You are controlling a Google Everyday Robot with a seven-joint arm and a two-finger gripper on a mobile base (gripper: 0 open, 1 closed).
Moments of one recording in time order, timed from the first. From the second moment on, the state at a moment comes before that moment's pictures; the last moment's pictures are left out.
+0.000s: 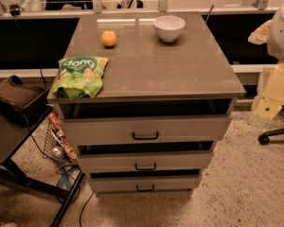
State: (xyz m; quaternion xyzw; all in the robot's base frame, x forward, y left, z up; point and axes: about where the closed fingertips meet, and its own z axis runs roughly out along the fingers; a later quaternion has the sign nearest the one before) arm 0.438 -0.216 0.978 -0.60 0.78 -0.04 0.16
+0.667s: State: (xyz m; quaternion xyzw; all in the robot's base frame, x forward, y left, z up) arm 0.463 -0.200 0.983 -0.62 0.75 -0.06 0.20
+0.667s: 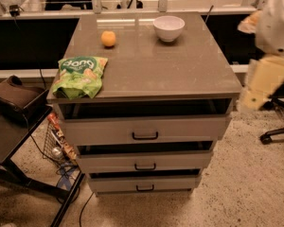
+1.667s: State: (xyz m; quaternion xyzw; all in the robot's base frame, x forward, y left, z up) arm 0.575 -0.173 1.013 -0.64 0.70 -0.17 0.26
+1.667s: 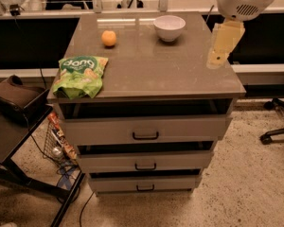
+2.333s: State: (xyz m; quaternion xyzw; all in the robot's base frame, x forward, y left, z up) arm 0.635 -0.186 1.003 -0.63 0.70 -0.20 0.25
